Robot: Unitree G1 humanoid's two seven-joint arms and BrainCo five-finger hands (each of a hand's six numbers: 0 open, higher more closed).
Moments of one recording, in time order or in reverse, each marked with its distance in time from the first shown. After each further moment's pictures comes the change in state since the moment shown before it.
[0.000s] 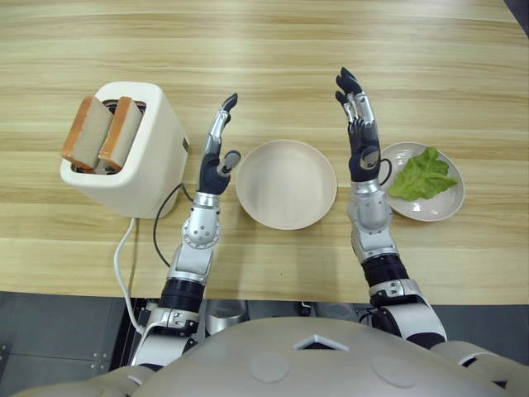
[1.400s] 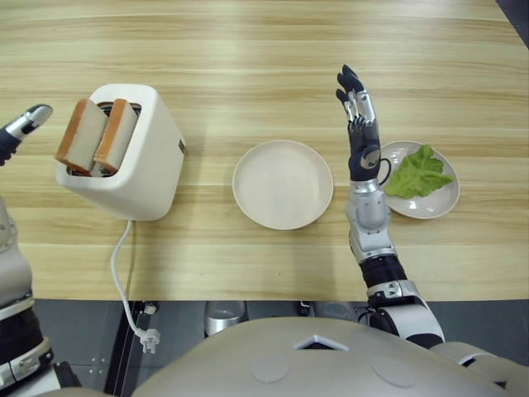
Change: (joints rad) left arm 0.201 0.617 0.635 -0.390 0.437 0.699 -0.204; right arm 0.003 0.028 0.005 -0.031 0.006 0.015 -0.005
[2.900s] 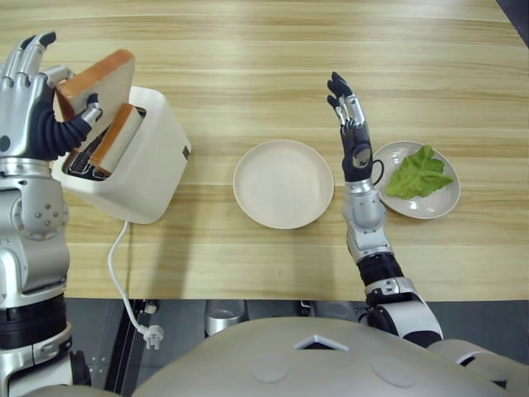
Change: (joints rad) left arm -0.080 -0.013 -0.158 -0.096 -0.075 -0.099 0.088; right arm -0.026 0.005 0.001 0.078 -0.006 -0.008 0.023
